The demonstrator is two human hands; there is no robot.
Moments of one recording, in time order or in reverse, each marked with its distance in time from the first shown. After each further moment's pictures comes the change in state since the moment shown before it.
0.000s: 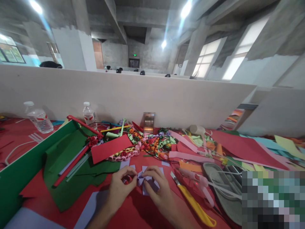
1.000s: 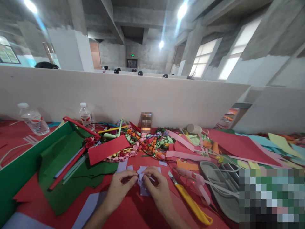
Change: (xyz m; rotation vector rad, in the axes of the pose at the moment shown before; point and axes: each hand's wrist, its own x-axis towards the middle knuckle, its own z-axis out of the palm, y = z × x) left_hand 0.002 0.002 -0.002 -0.079 -0.146 -0.072; right_hand 0.003 0.009 0.009 0.310 0.167 0.209
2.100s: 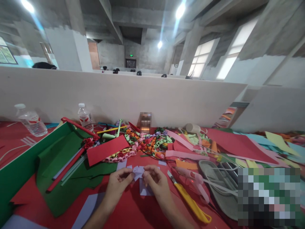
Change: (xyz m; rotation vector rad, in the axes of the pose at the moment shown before) left_hand 0.003 -0.015 0.004 -0.261 0.160 -0.214; right_hand 0.005 0.010 -0.002 0.145 0.016 0.152
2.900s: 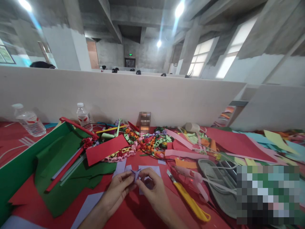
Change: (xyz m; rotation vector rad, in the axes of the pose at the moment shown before) left_hand -0.010 -0.002 0.003 -0.543 -0.108 -0.348; right_hand -0.012 -0.005 0.006 -0.310 -0.087 -0.172
